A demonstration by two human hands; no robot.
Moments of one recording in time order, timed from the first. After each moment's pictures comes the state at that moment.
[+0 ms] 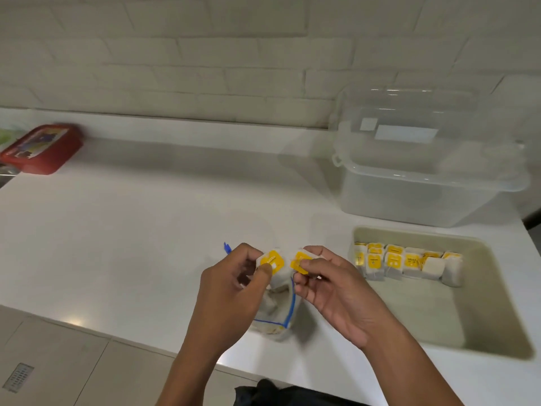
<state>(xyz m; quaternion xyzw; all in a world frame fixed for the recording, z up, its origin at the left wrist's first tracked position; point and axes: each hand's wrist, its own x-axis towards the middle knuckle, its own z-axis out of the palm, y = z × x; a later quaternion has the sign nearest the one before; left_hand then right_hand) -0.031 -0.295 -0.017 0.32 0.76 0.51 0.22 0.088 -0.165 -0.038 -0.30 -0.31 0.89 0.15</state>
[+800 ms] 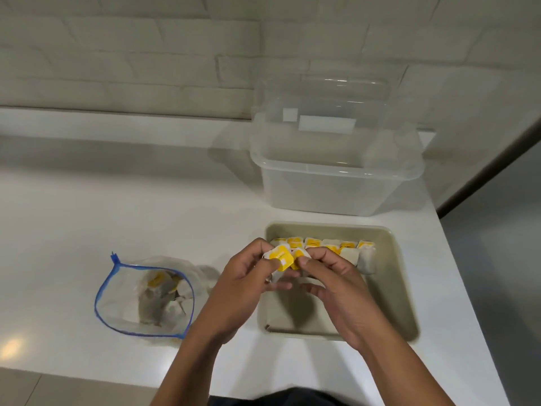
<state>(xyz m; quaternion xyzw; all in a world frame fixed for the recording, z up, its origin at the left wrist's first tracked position) 0.069 -0.169 -0.045 0.26 0.62 0.56 0.49 0.210 -0.075 -0.069 -0.37 -0.47 0.77 0.24</state>
